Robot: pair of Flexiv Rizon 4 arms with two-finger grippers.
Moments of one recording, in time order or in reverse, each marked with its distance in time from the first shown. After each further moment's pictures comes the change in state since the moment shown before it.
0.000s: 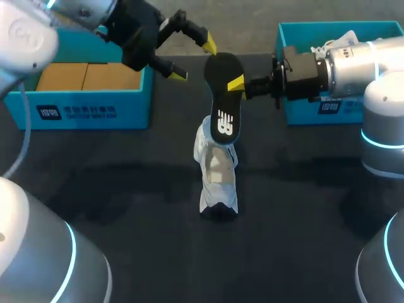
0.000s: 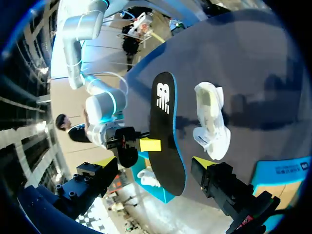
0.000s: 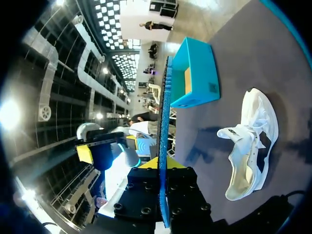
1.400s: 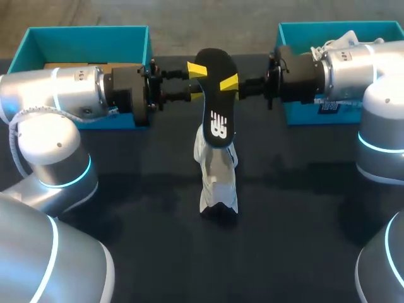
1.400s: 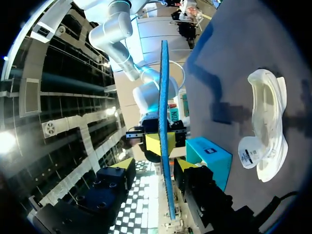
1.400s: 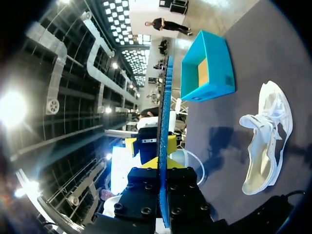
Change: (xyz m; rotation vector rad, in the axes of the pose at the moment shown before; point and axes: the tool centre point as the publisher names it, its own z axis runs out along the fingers) left arm 0.010 -0.020 0.025 -0.127 -0.695 -0.045; right arm 0.030 -0.029 0.012 0.045 0.075 -0.033
